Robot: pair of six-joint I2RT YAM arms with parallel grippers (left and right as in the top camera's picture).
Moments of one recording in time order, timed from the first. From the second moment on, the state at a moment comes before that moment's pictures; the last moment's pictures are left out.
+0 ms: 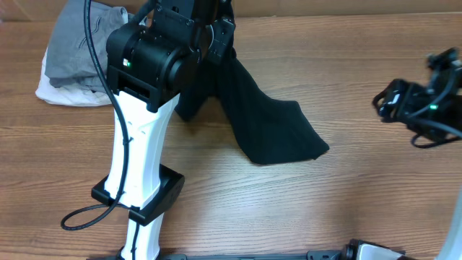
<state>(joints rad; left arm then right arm) -0.51 2.16 3.12 -1.63 -0.27 0.08 -0.23 1.42 1.77 -1.54 -0.27 0.19</state>
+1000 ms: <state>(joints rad) -0.51 2.16 3.12 -1.66 -0.27 0.06 0.10 1.52 0.83 -0.66 -0.10 0.72</state>
